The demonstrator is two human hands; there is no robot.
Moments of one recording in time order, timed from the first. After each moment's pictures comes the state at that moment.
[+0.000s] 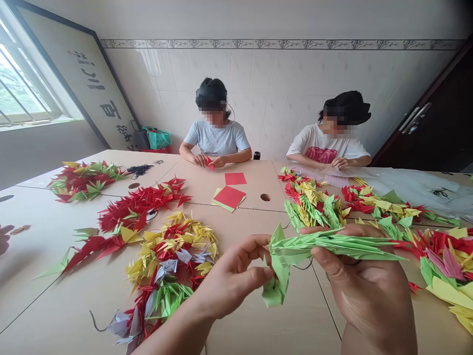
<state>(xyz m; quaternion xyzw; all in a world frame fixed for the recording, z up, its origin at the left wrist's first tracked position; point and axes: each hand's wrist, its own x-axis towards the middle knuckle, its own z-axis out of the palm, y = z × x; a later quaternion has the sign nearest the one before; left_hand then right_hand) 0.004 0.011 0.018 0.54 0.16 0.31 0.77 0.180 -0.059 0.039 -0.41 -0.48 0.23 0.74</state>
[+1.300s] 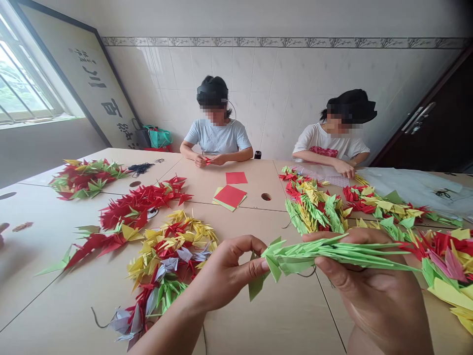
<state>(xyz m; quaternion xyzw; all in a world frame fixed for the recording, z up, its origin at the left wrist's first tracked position) -0.004 0.020 0.024 0.61 0.22 0.29 0.70 0.179 -0.067 0.047 -0.45 -0.50 0.23 0.70</state>
